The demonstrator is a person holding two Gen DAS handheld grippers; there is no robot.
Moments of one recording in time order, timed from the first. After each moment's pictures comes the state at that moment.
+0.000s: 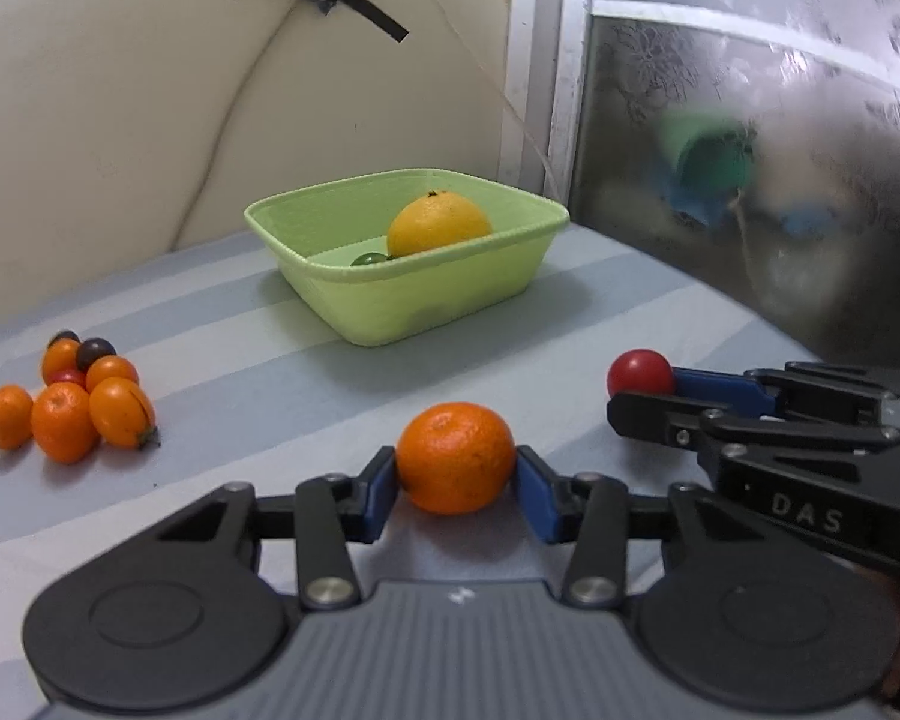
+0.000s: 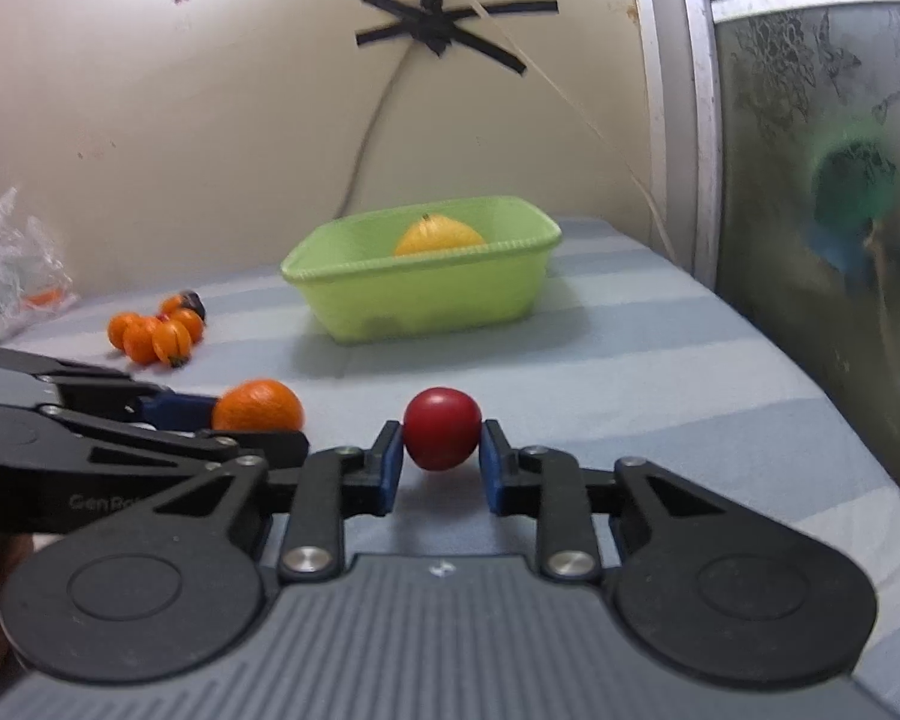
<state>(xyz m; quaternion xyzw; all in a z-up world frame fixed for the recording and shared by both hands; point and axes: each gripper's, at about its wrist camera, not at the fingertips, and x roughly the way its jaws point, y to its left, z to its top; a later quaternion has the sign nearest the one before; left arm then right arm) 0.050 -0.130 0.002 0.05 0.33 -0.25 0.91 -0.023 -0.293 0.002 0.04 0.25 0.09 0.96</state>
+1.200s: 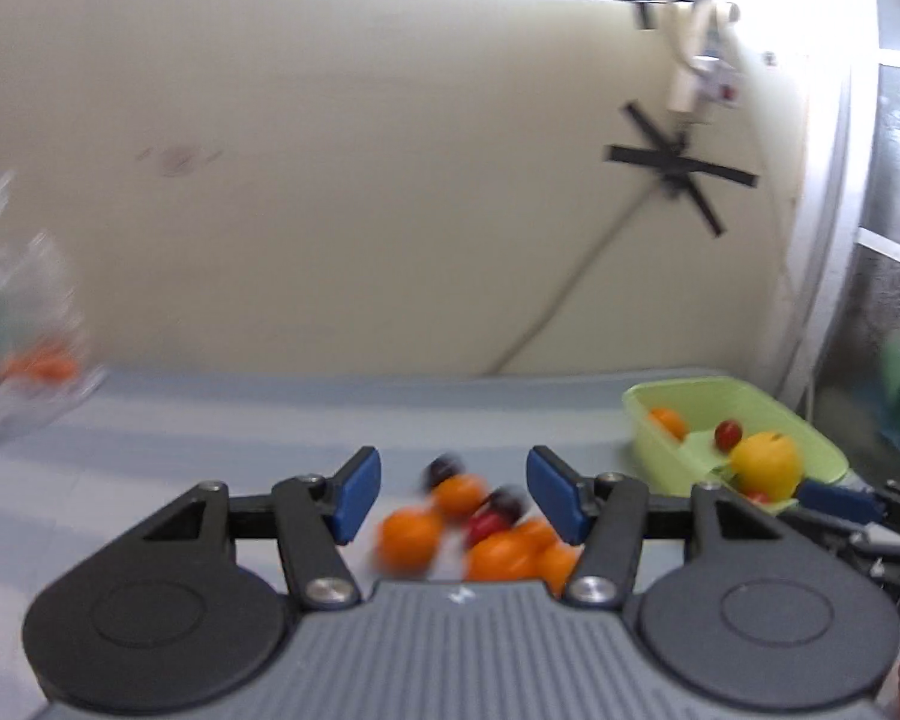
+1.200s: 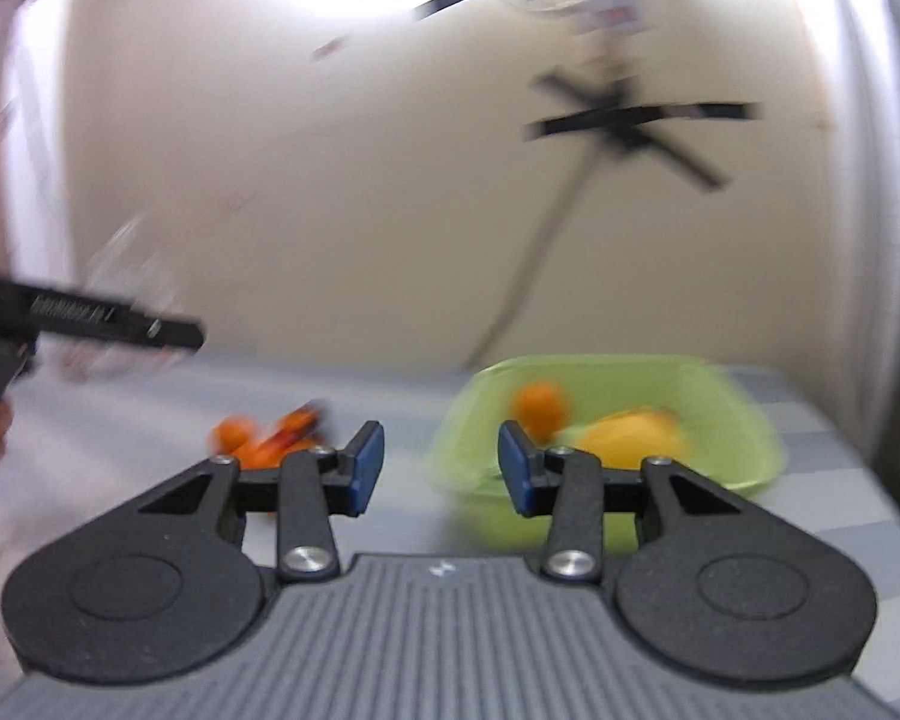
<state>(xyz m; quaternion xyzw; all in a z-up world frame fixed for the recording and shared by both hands) 0.067 0.040 0.070 -0.05 0.26 -0.05 0.96 0.041 -0.244 0.038 0.00 0.19 0.25 0.95</state>
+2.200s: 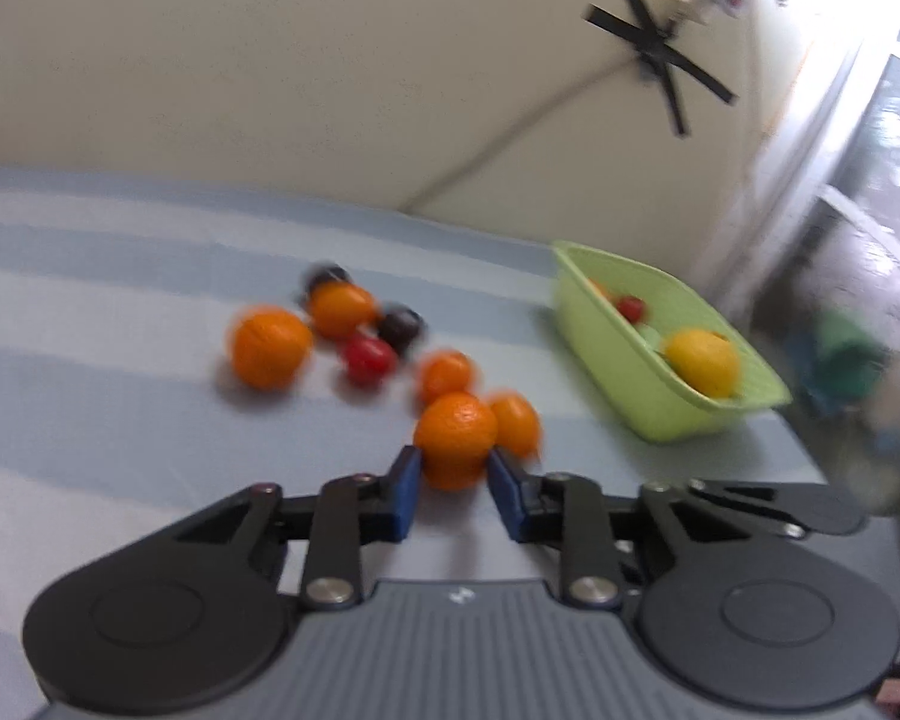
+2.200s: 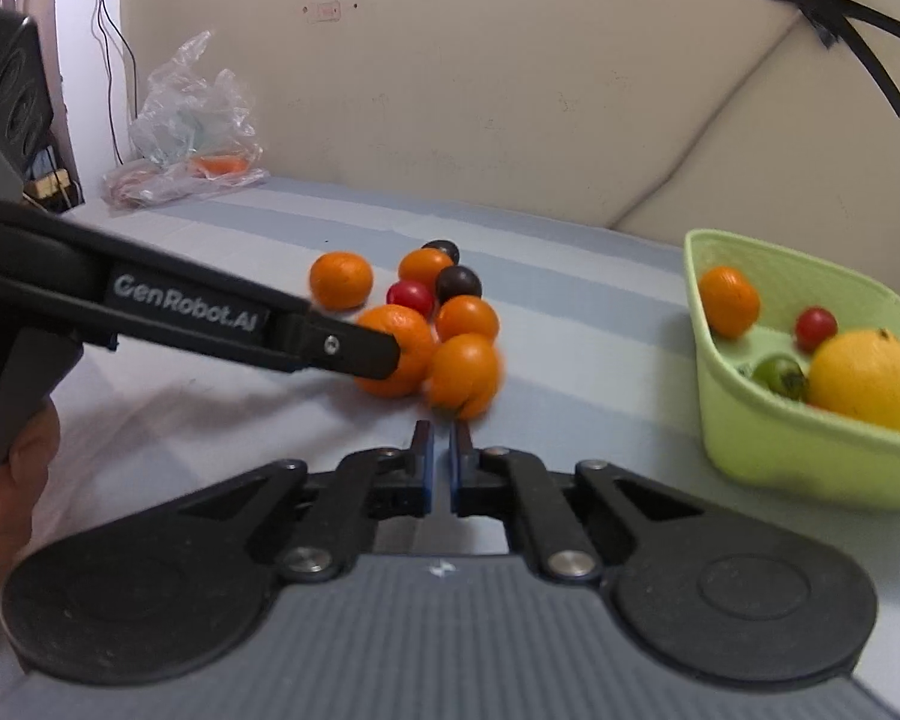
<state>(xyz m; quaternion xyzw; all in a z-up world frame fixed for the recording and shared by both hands) 0.090 0.012 0.004 -0.15 0.37 -0.16 0.91 0.055 -0.157 0.005 -0.07 0.31 0.29 0.90</state>
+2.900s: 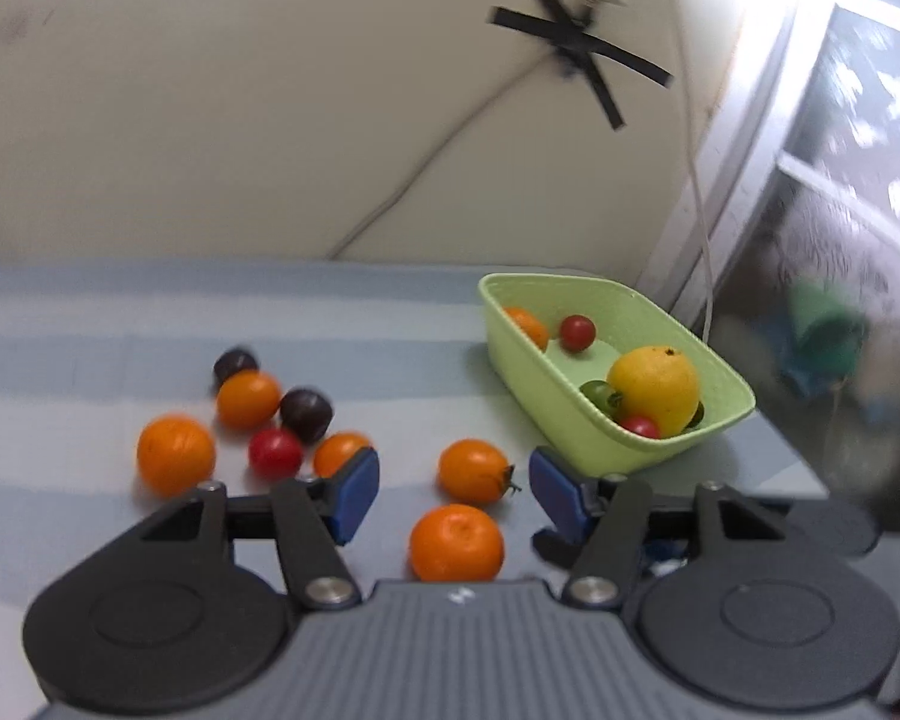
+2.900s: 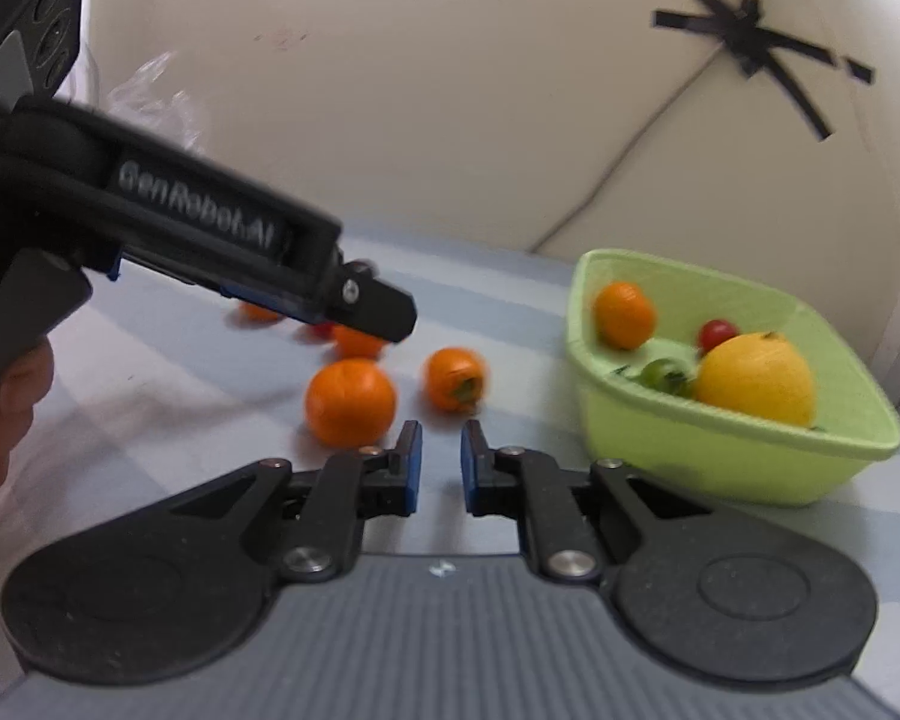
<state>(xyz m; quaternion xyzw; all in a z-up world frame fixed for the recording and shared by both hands) 0.114 -0.033 0.032 -0.07 0.34 -0.17 0.92 0.057 -0.188 0.008 -0.09 0.26 0.23 0.93</state>
